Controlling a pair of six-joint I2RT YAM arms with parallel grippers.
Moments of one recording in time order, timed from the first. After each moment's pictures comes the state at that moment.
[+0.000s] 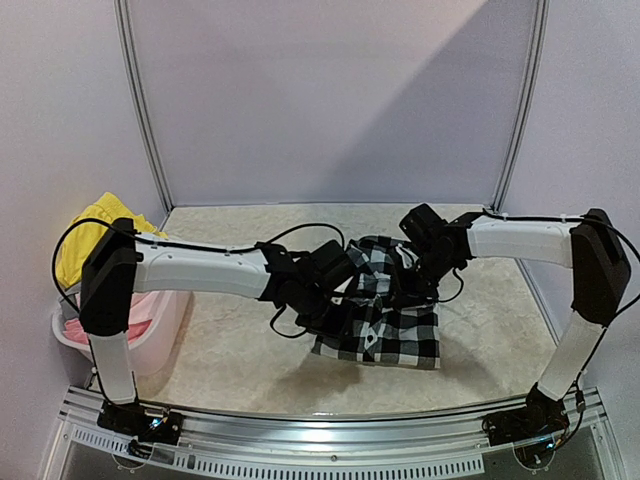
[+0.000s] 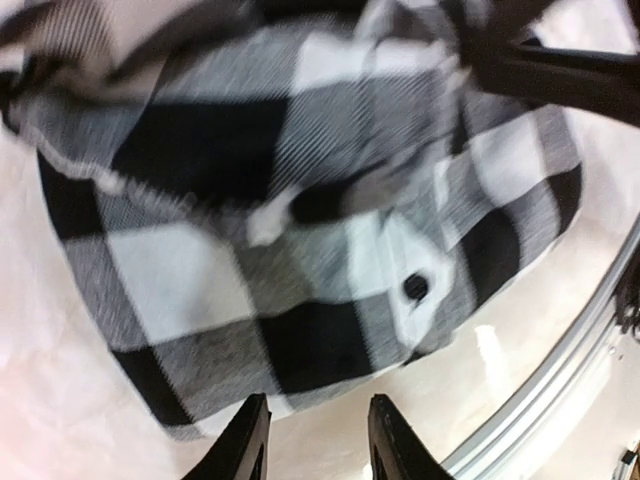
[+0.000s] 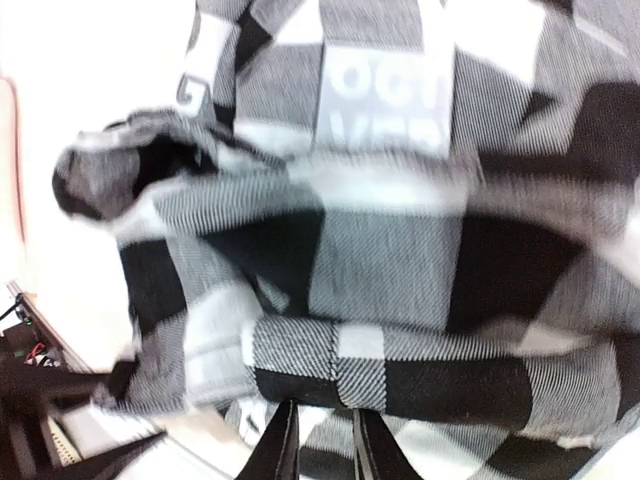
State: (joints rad) left arm -1.08 1.96 1.42 -0.57 0.07 -0.63; right arm 0.65 1.75 1.22 -0.67 -0.31 0.58
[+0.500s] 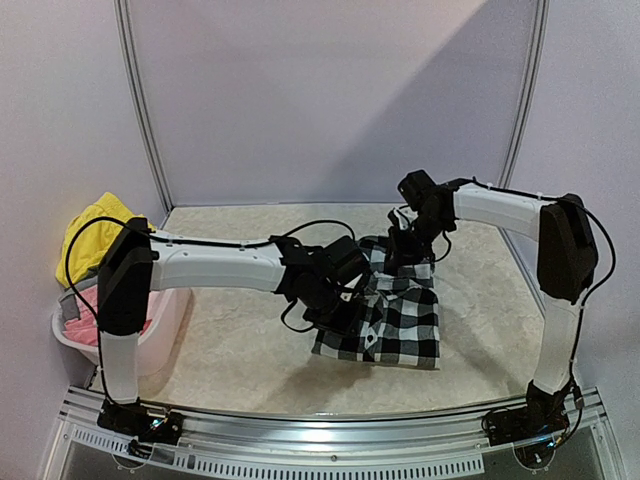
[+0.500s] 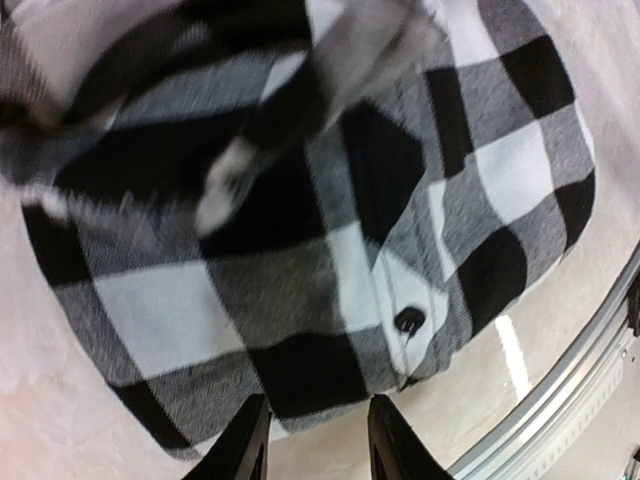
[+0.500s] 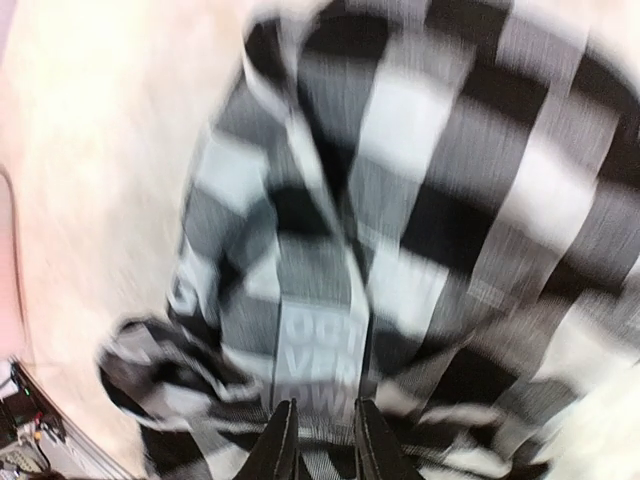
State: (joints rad) left arm -1.08 2.04 1.56 -0.67 0.06 -0.59; right arm 0.52 1.99 1.62 -0.80 -0.24 0.44
